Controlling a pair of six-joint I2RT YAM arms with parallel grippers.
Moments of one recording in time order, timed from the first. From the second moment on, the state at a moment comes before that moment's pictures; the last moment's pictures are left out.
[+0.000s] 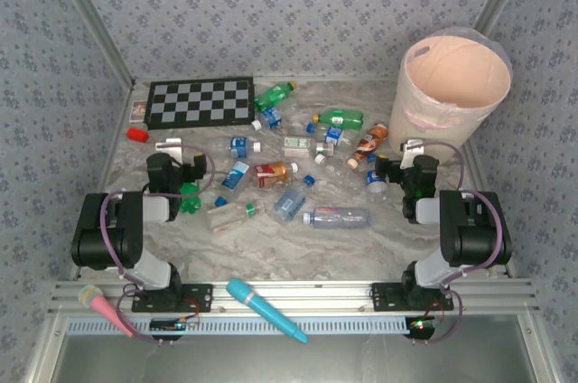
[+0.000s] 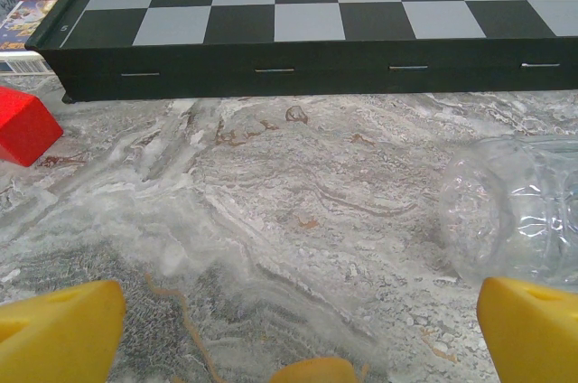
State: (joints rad) left arm 0.02 1.53 0.40 0.70 0.00 -0.02; right arm -0.06 1.53 0.36 0.77 -0.08 -0.02
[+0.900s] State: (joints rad) left arm 0.03 1.53 0.42 0.66 0.00 -0.03; right arm -0.06 1.53 0.36 0.77 -0.06 -0.02
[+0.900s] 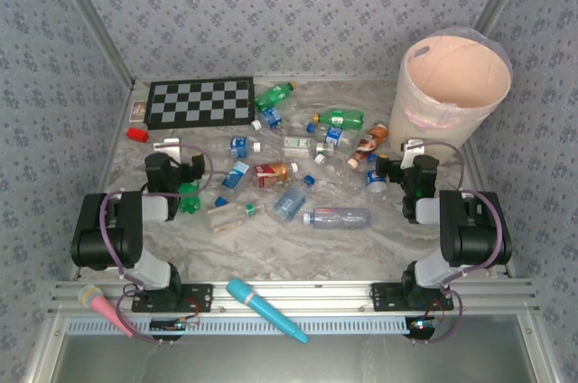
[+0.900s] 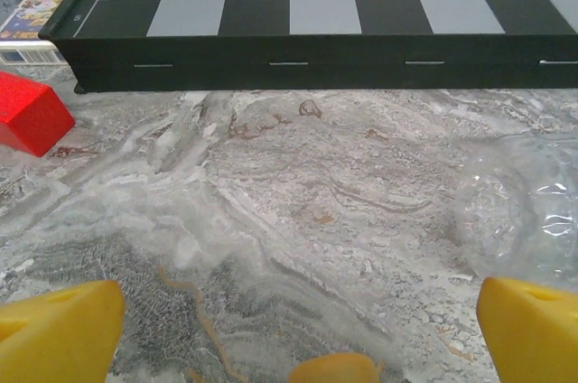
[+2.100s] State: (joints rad) left arm -0.06 1.22 1.05 -0.53 0.07 -0.51; right arm 0.16 0.65 0.52 -0.42 0.11 0.60
